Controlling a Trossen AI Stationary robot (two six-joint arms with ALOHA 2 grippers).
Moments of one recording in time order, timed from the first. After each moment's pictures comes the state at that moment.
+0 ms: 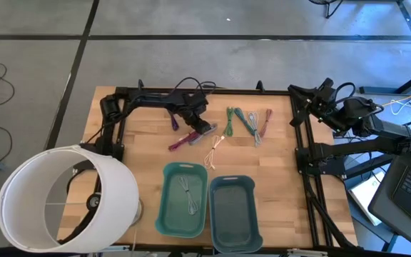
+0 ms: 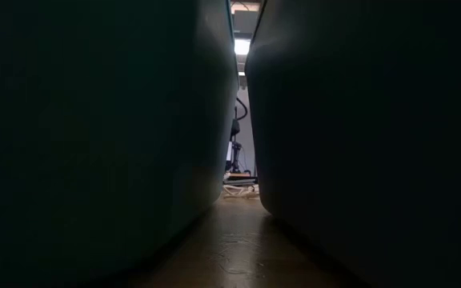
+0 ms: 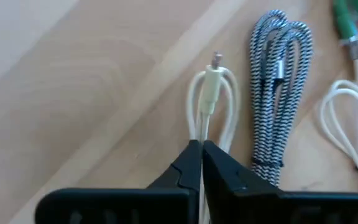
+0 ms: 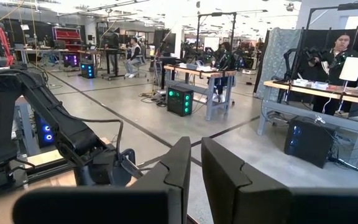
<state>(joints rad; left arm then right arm) 0.47 1.99 1.31 -0.53 0.14 -0.34 0.02 0.57 0.92 -0.30 0.70 -0.06</state>
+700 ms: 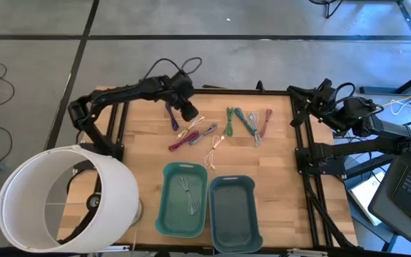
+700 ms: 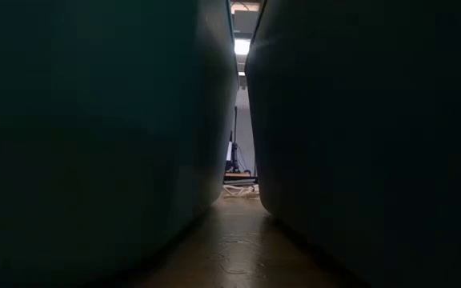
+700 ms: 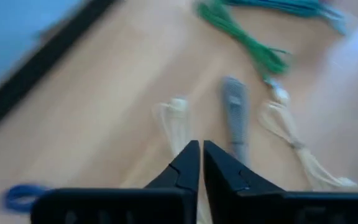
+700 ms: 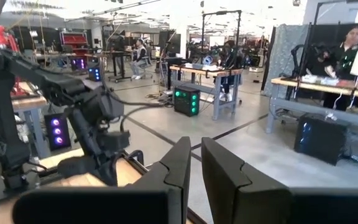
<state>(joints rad) 0.54 1.64 1.31 -0.68 0.14 -0.17 0.02 0.57 0.92 -0.30 0.68 -0.01</state>
